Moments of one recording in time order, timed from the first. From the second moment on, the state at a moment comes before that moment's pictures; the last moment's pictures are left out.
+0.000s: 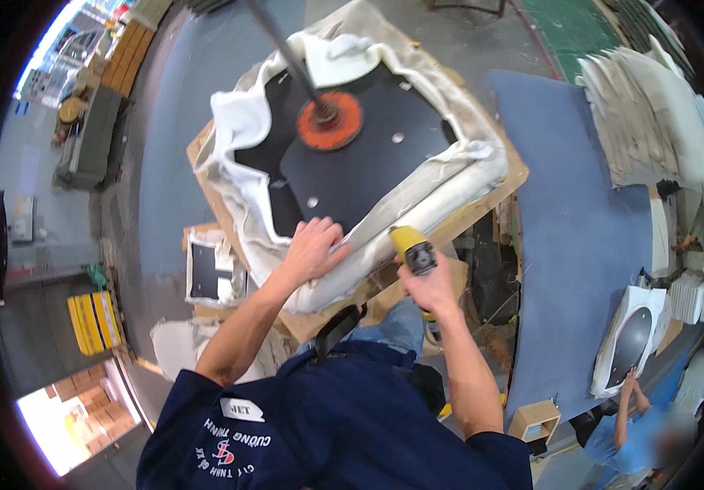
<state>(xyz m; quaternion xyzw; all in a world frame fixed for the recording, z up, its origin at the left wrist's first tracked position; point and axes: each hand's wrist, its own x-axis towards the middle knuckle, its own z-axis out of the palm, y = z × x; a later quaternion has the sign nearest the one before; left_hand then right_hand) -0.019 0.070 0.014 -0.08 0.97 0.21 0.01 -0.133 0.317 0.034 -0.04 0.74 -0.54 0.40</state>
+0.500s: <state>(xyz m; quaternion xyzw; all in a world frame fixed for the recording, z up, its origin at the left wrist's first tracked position) -0.026 0.057 -0.023 -0.08 0.95 0.28 -0.13 -0.130 0.287 0.061 0.00 0.80 -0.47 0.36</state>
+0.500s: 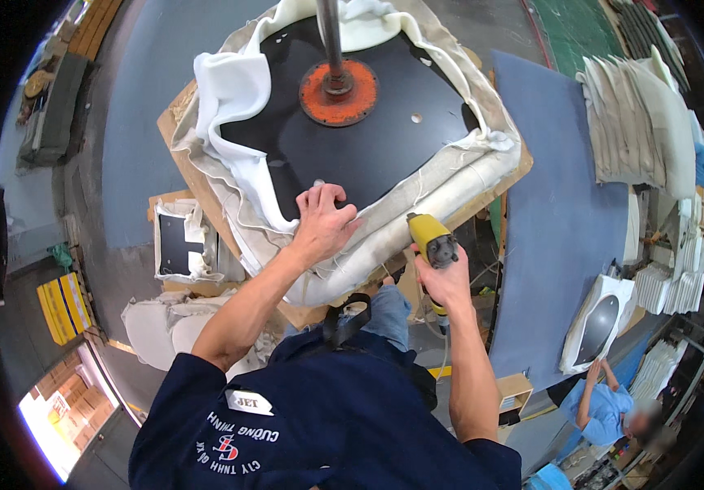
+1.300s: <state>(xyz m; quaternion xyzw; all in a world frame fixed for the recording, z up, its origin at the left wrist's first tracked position) -0.032 0.059 -0.033 -0.15 0.93 0.29 -0.17 -0.137 0.193 0.096 -0.05 0.81 -0.31 0.50</state>
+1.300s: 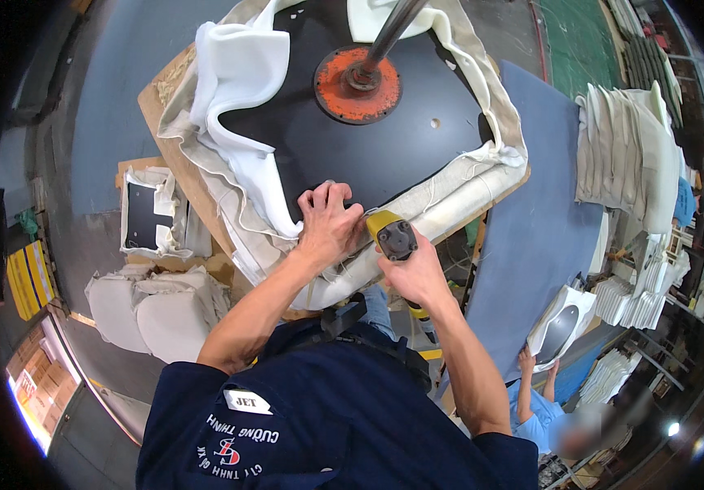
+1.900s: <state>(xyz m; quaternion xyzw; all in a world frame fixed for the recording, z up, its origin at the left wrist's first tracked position) -0.147 0.085 -0.020 0.19 0.97 0.15 -0.06 -0.298 0.251 0.086 0.00 0.83 -0.39 0.40</state>
